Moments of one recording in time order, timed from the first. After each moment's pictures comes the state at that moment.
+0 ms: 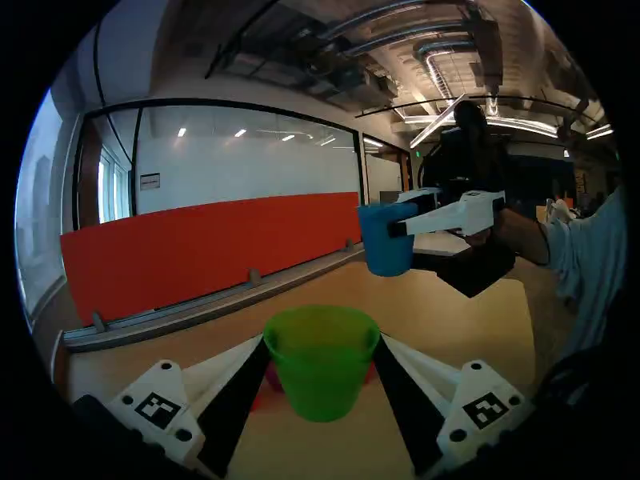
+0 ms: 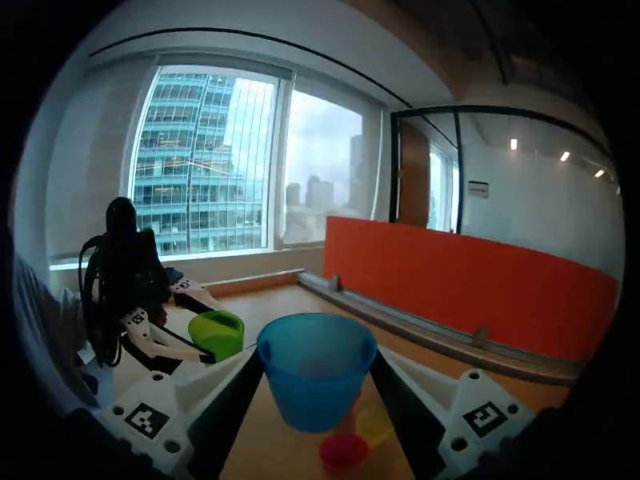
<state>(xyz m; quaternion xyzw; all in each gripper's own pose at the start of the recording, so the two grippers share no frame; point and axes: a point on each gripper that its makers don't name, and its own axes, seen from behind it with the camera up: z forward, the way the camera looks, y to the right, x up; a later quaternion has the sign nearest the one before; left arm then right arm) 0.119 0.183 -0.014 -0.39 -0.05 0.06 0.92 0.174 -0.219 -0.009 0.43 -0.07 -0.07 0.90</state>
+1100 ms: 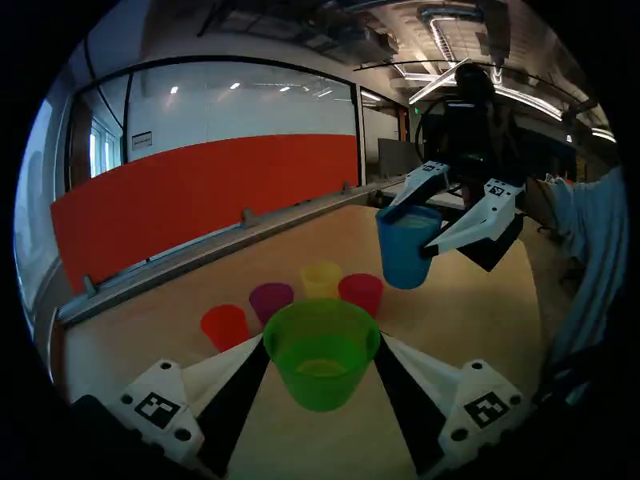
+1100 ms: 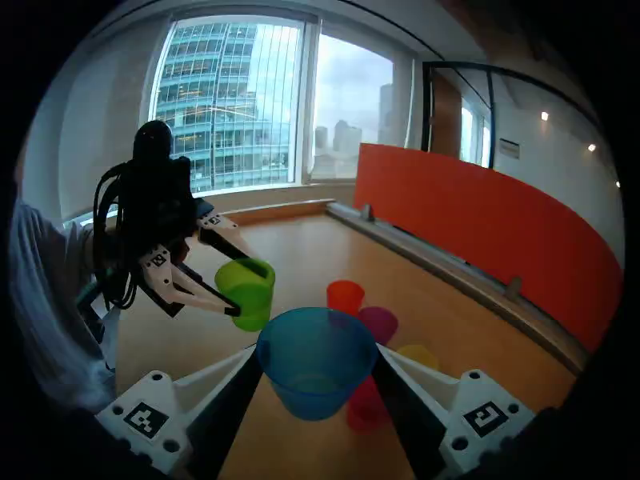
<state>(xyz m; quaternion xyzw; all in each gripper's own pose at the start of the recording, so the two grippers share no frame) 0.033 0.174 -0.009 -0.39 -0.15 0.10 0.90 0.057 -0.224 -0.033 0.47 -0.19 -0.14 0.85</state>
